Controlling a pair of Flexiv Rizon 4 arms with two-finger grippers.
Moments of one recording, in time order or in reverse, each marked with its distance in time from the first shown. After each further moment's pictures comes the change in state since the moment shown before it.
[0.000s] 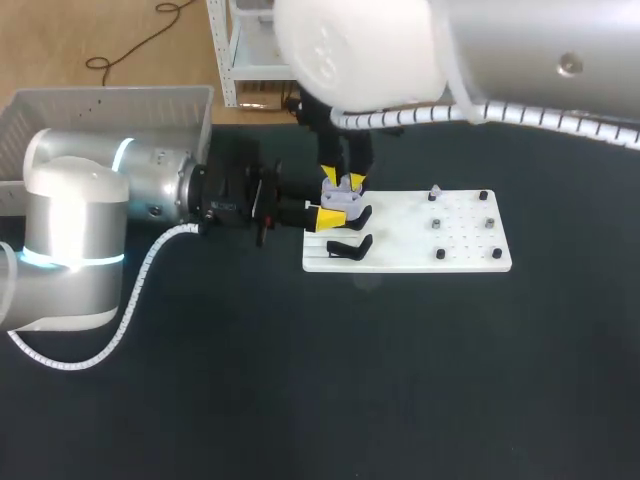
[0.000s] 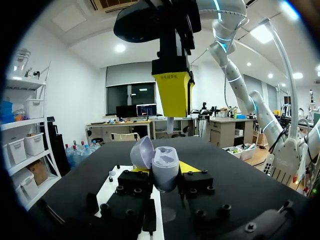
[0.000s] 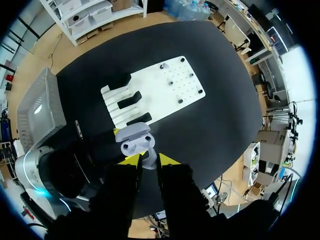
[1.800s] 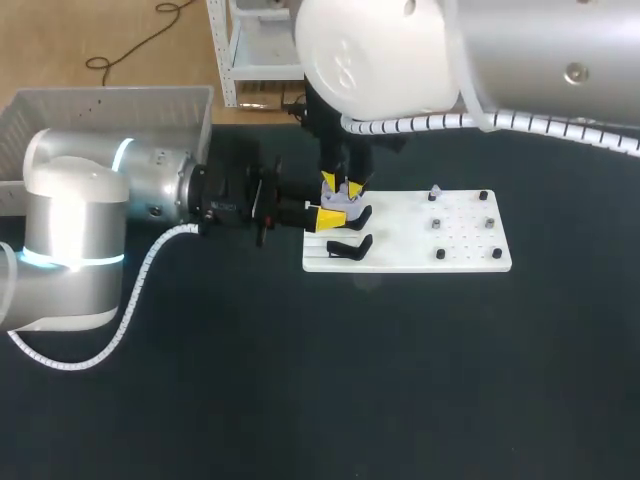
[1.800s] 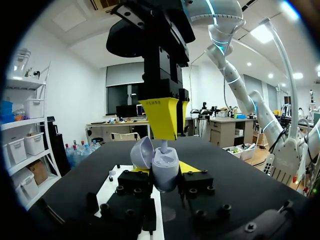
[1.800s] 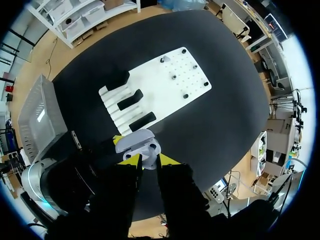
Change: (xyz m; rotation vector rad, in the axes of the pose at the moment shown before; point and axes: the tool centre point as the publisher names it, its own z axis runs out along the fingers) left arm 0.001 0.000 0.000 -0.001 0.001 0.000; right arm -0.007 0.007 0.020 -0.046 0.059 0.079
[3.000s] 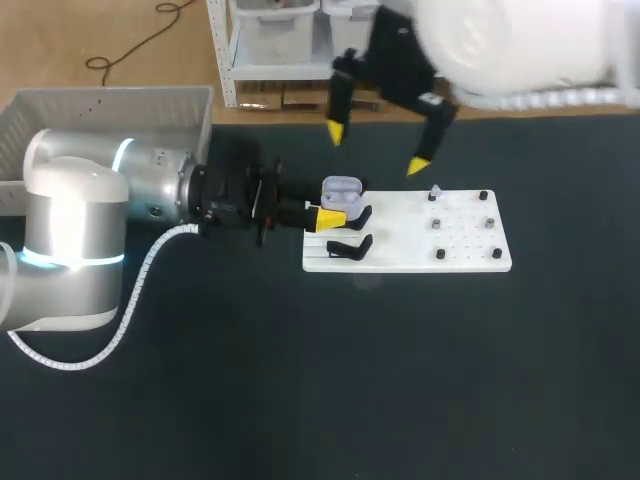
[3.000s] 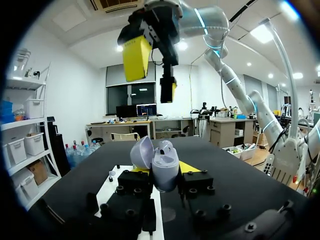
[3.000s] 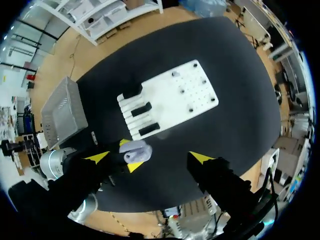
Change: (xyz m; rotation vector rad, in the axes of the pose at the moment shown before) left arm -0.001 0.000 0.000 0.000 -0.001 0.000; right arm -0.032 -0.029 -0.049 -0.214 -0.005 -0.138
